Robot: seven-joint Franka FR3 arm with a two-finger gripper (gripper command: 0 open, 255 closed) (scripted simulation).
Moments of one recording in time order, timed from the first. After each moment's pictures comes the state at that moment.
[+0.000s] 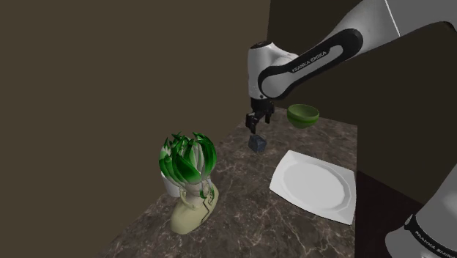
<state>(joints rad) 0.05 0.21 0.15 -2.01 -0.24 2.20 0.28</state>
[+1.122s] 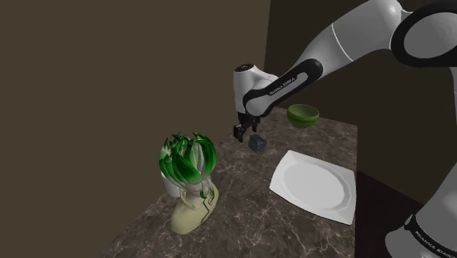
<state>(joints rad) 0.08 0.48 0.13 -1.82 -0.32 2.29 0.34</state>
